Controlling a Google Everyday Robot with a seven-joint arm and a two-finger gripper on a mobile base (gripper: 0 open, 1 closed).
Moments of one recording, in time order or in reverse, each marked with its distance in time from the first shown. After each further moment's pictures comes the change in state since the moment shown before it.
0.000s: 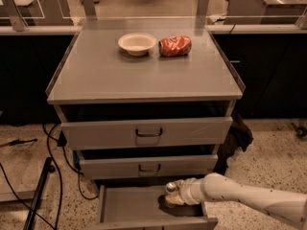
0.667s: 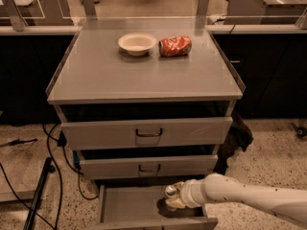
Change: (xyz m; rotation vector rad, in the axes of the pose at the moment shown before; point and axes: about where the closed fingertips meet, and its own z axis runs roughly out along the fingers) arm -0.015 0.025 -0.031 -0.020 0.038 -0.054
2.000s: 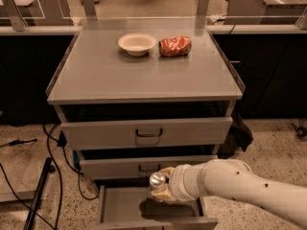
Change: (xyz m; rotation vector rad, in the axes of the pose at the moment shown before) arm -0.161 0.062 -0.142 0.036 -0.051 -0.112
